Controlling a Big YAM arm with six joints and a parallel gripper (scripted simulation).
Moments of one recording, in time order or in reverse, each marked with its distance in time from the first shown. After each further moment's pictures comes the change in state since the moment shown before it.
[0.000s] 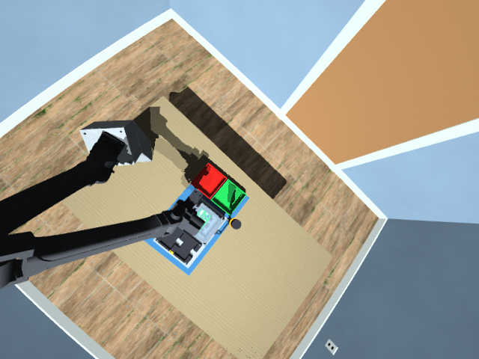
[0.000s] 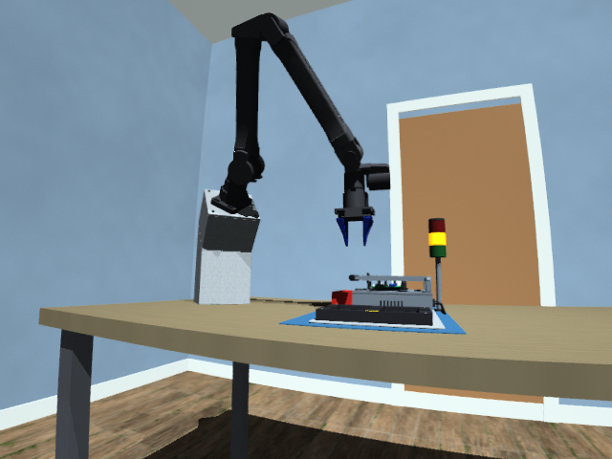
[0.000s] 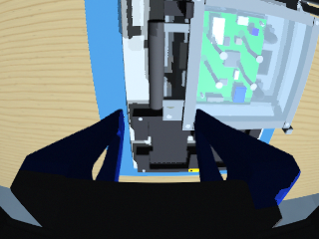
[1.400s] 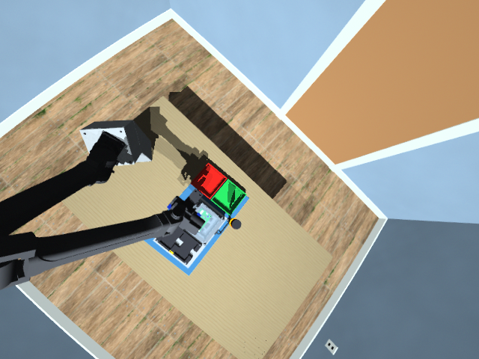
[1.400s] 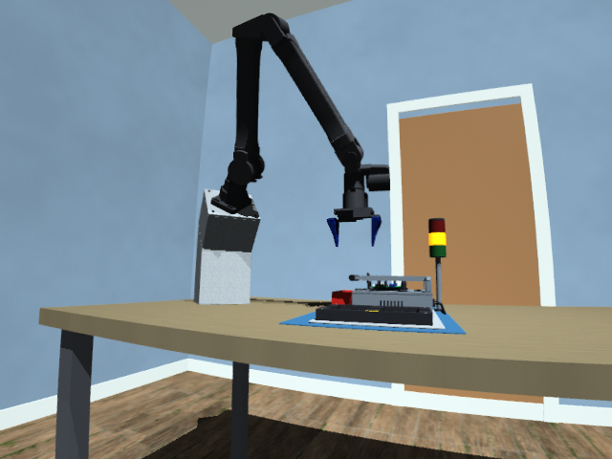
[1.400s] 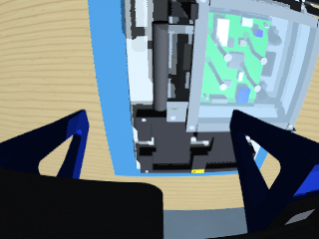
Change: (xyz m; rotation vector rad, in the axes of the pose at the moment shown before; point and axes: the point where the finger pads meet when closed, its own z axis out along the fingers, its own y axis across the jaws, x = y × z) arm -0.001 0.003 0.001 -0.013 0.001 0.004
